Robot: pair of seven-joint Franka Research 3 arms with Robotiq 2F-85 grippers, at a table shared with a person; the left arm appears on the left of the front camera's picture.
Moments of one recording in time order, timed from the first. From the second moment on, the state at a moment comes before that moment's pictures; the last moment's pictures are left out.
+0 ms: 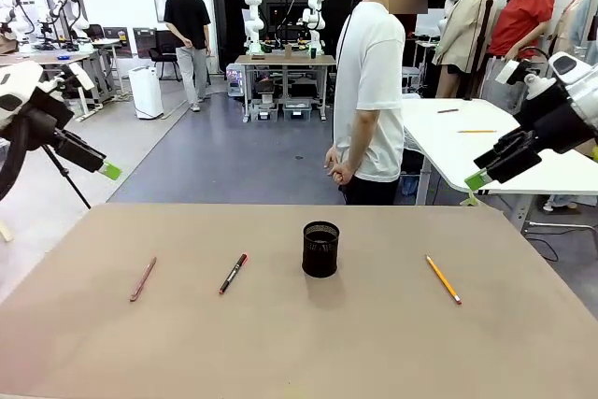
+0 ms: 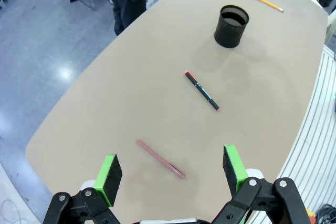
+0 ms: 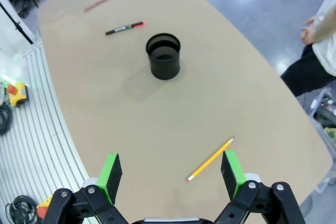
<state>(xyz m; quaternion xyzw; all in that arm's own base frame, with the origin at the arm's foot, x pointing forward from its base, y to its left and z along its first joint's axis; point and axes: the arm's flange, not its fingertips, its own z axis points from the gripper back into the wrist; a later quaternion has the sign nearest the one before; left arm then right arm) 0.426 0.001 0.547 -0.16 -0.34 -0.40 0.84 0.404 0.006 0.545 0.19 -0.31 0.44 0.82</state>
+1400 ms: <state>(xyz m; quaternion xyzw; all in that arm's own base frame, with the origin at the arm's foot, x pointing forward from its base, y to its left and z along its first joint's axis) 0.432 0.002 0.545 -0.15 -0.34 -0.39 0.84 0.408 0.008 0.546 0.19 -0.31 0.43 0.83</state>
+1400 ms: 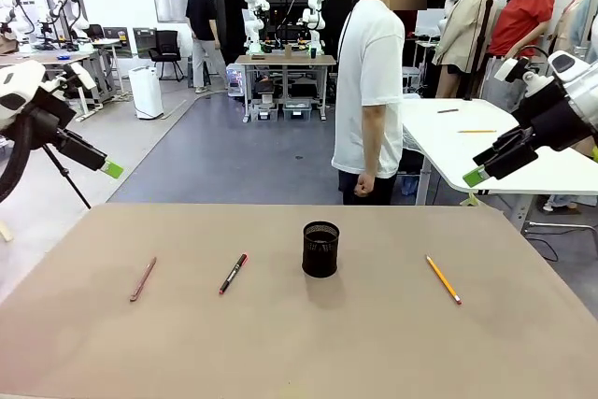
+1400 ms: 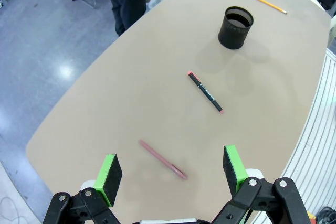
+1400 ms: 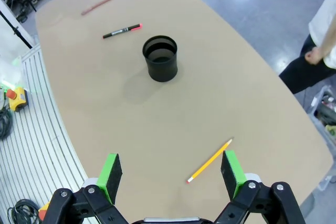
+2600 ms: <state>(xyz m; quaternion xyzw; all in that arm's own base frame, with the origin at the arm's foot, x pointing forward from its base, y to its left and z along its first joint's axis) 0.469 -0.002 0.517 -0.06 -0.25 -0.24 0.94 0.408 0.008 0.546 0.19 -0.31 0.43 0.83</state>
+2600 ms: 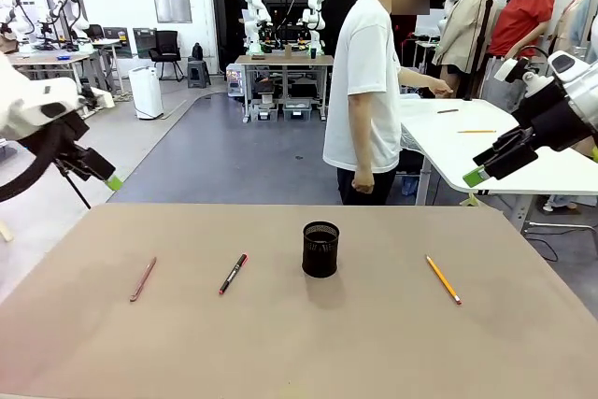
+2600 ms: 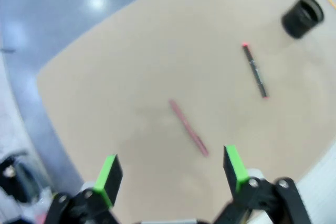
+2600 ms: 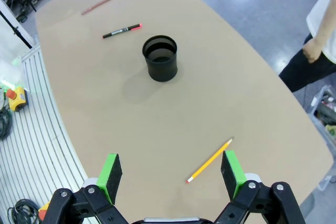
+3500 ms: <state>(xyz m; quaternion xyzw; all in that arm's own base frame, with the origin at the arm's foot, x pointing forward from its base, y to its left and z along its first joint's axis) 0.523 -0.057 0.419 -0.01 -0.06 -0.09 0.99 0.408 0.008 0.546 0.19 -0.31 0.43 0.83</state>
